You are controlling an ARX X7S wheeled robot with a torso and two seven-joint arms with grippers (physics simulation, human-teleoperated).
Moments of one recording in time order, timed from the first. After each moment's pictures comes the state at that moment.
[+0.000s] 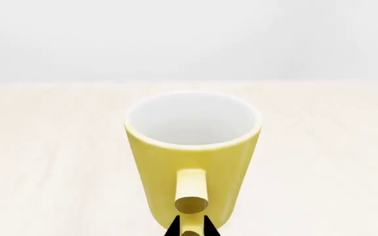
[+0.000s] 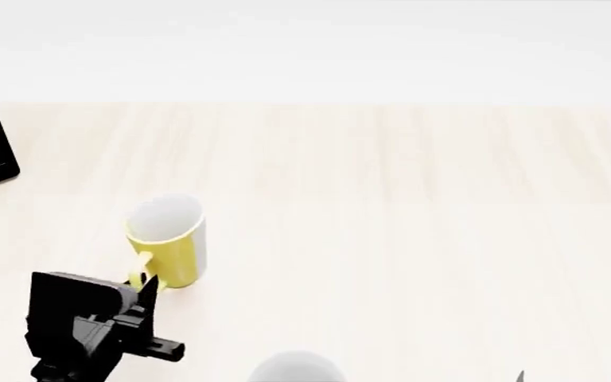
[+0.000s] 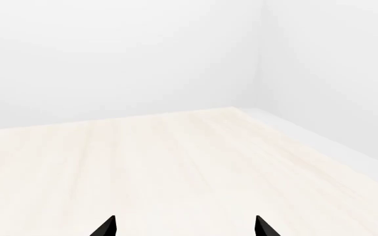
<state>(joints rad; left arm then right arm) -0.59 -0.17 0.26 -0.68 -0.33 0.01 0.18 -0.14 0.25 0.08 -0.31 0.26 0.14 0.30</state>
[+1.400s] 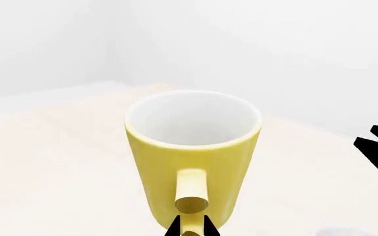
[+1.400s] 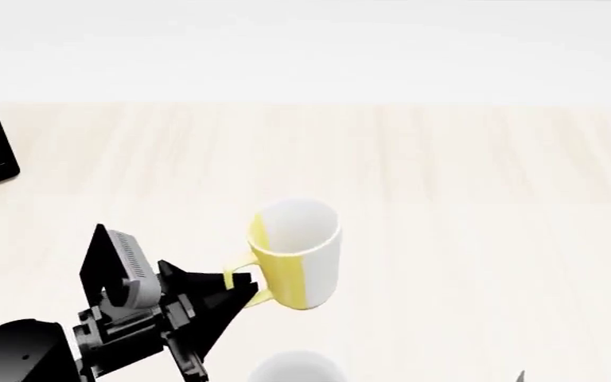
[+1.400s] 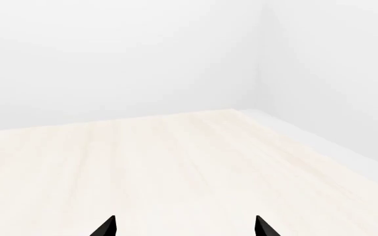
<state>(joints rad) -0.77 -0.20 0.43 -0.71 -0.49 -0.10 0.82 -0.15 0.27 0.06 -0.32 0.28 0.13 0.33</state>
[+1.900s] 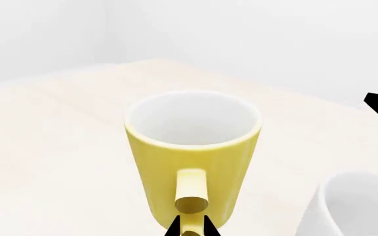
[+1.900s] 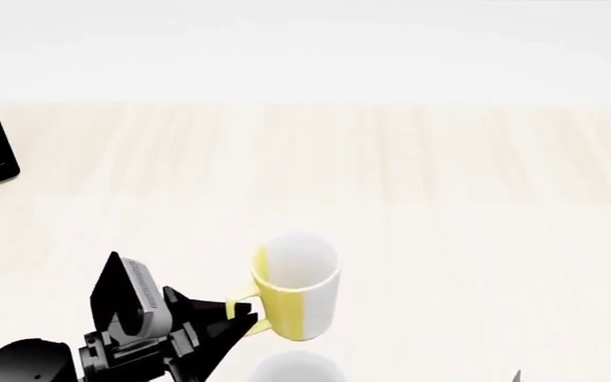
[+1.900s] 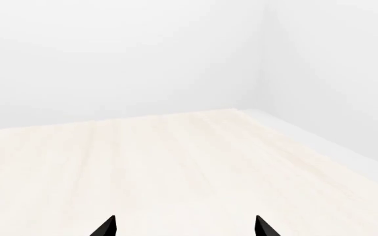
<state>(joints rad) -0.79 -0.17 0.47 -0.92 -0.43 0.05 0.88 -0.15 0.28 0.05 -0.31 0.28 0.13 0.34</state>
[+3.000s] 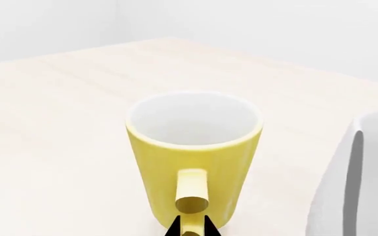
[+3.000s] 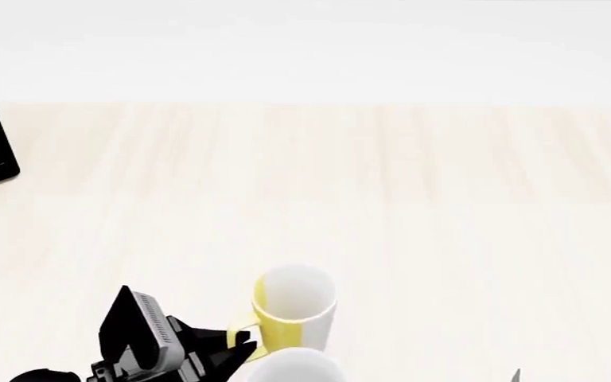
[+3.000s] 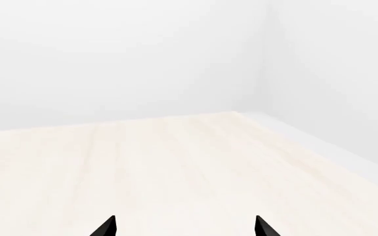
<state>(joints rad) -0.83 -0.07 0.30 -1.30 -0.21 0.32 0.93 -0.16 0.30 0.04 -0.33 0.29 0.12 0.36</state>
